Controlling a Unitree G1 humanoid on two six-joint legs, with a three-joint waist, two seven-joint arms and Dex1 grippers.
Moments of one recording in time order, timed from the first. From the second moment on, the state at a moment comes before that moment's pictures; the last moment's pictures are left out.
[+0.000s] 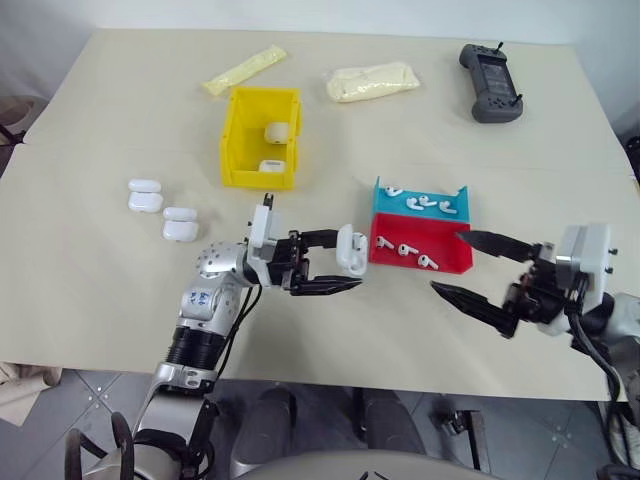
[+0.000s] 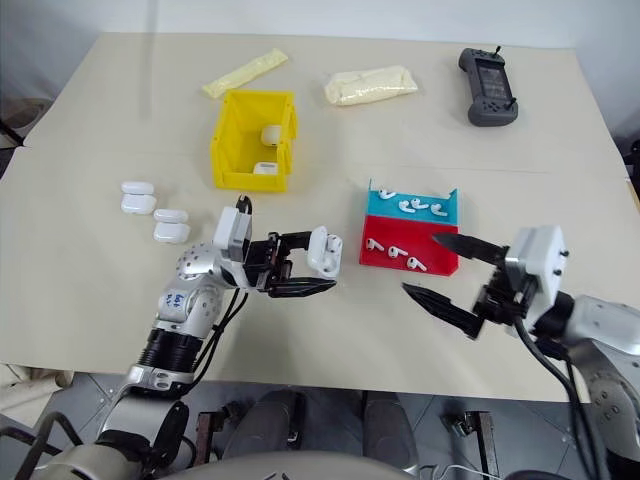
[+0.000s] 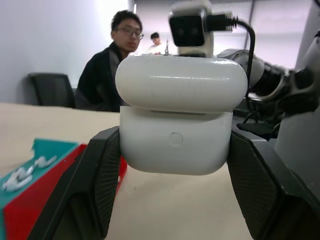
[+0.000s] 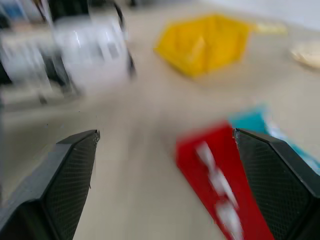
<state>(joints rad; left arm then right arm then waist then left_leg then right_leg) -0.46 0.23 -0.08 0.20 -0.52 0.05 -1.33 0.23 -0.80 -0.43 -0.48 0.66 0.32 0.98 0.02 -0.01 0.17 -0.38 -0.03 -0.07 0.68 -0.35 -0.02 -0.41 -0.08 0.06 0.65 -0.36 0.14</state>
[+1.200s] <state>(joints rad) -0.40 0.12 -0.13 0.20 -0.50 -0.03 -1.26 -1.30 -0.69 0.59 0.95 -0.23 0.14 1.14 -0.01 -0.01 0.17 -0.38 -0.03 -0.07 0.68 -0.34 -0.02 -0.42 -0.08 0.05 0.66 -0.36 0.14</state>
